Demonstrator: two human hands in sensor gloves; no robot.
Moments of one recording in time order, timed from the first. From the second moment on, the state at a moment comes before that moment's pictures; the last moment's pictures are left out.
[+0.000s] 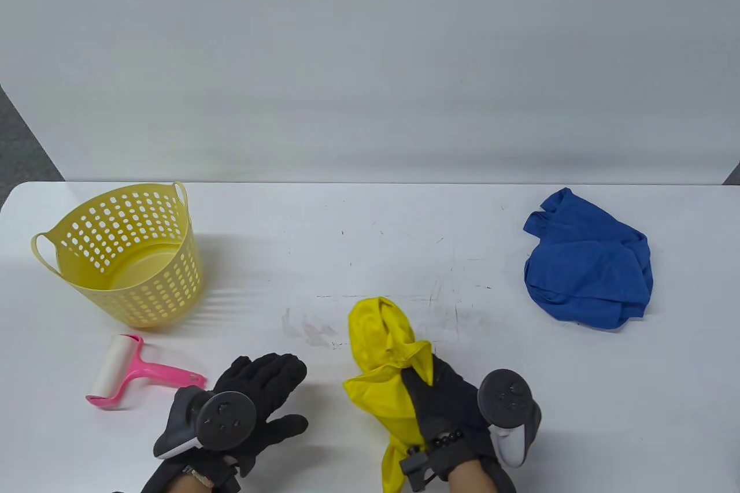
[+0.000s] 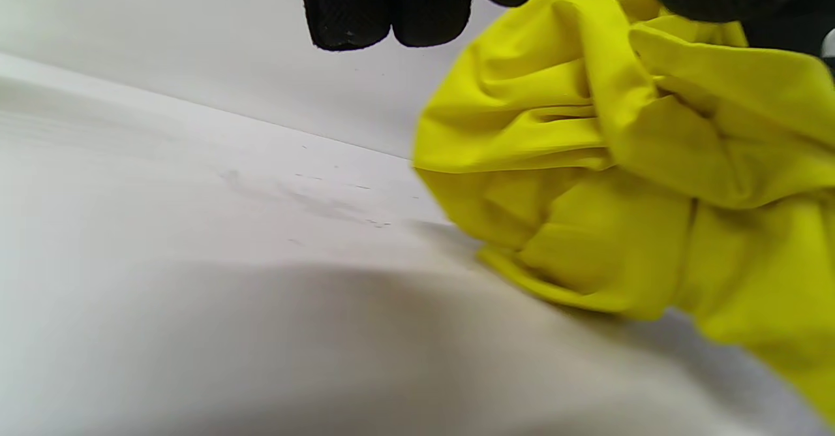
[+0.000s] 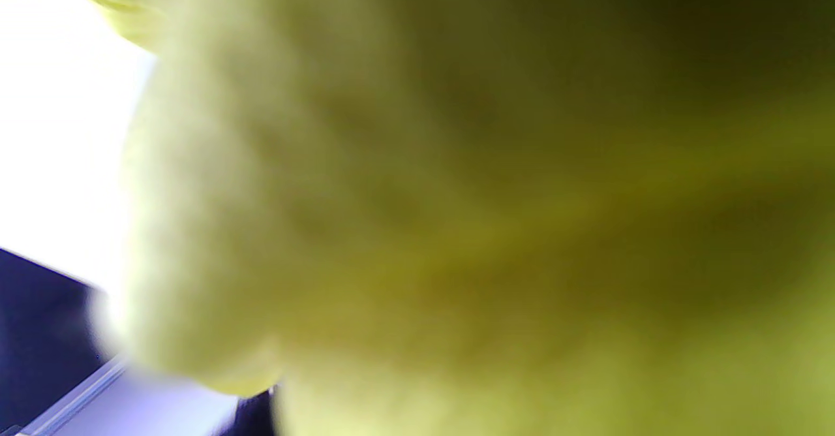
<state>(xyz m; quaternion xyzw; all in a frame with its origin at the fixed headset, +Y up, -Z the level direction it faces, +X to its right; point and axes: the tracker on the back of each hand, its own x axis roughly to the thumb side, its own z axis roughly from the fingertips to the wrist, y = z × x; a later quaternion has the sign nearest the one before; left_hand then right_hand) -0.205 -0.707 -0.240 -0.01 -0.26 0.21 0.94 0.108 -0.727 -0.264 0.09 0.01 0.80 0.60</state>
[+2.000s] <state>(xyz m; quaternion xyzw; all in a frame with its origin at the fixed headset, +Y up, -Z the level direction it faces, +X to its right) -0.323 -0.691 -0.249 0.18 -0.01 0.38 0.91 0.144 -0.727 -0.301 0.05 -0.11 0.99 0.06</state>
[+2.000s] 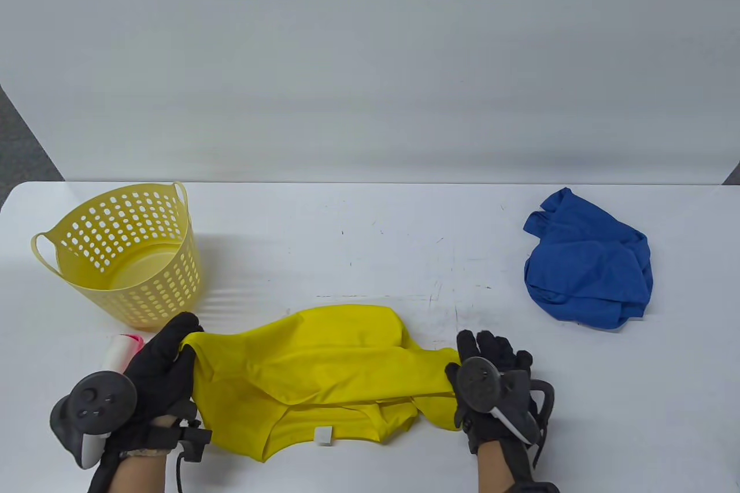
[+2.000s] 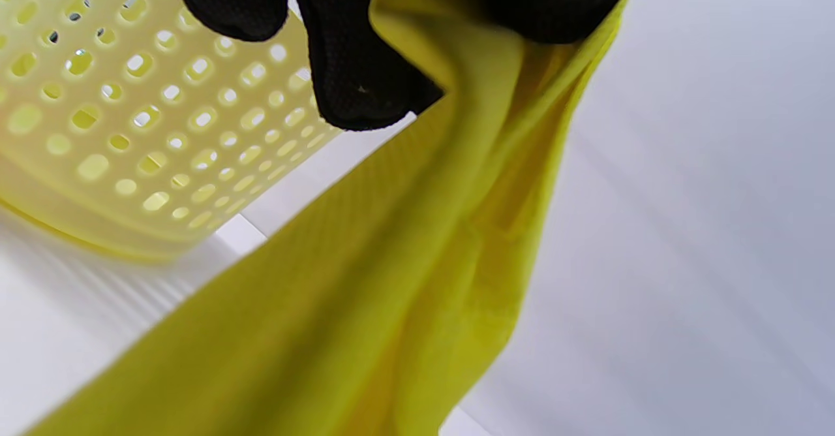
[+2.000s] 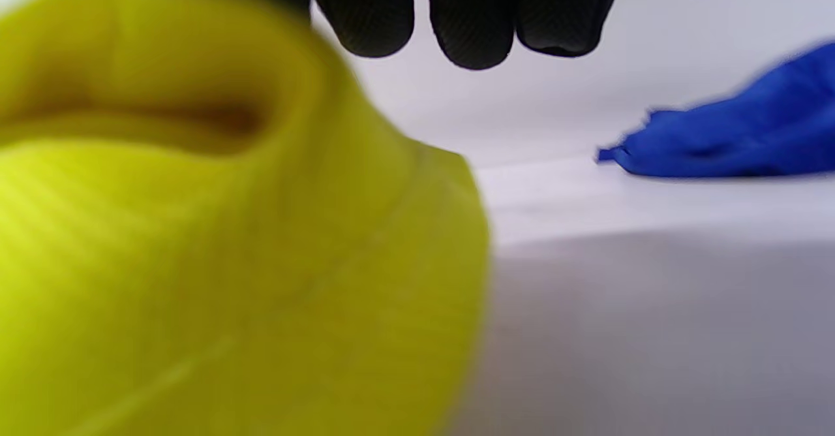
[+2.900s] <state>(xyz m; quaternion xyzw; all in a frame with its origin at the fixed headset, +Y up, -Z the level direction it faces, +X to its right) -0.317 -0.695 -0.252 0.16 -0.03 0.35 0.92 0.142 -0.708 -0.279 0.22 -0.03 0.96 0.18</state>
